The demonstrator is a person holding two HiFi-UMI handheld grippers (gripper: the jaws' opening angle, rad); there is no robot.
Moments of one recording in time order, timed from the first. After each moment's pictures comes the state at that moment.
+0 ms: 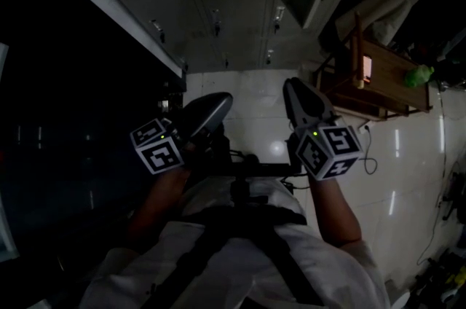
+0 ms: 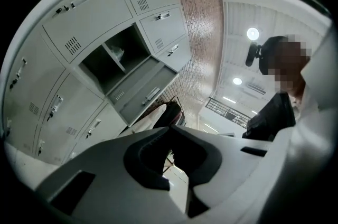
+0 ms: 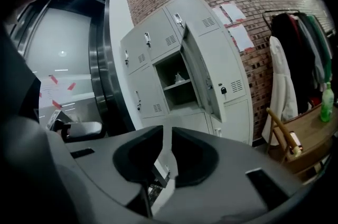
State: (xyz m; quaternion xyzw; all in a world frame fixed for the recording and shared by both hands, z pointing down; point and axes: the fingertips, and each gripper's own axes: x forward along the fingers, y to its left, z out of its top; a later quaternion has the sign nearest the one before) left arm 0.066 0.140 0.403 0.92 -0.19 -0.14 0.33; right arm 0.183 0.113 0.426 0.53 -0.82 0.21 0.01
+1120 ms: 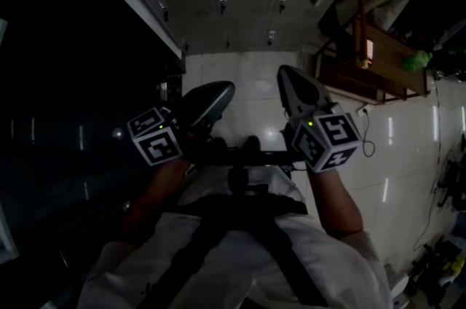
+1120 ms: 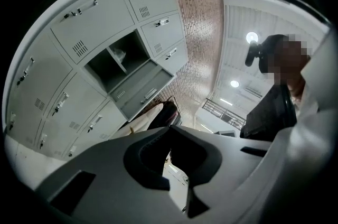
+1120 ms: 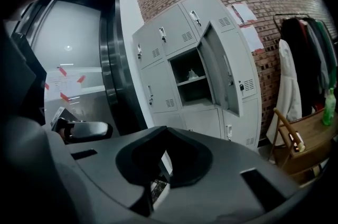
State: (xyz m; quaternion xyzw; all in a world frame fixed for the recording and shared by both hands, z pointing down) left arm 0.021 0.186 0.399 0.92 -0.18 -0.14 0.33; right arm 0.111 0.160 0.417 0.51 -0.84 0.19 0.04
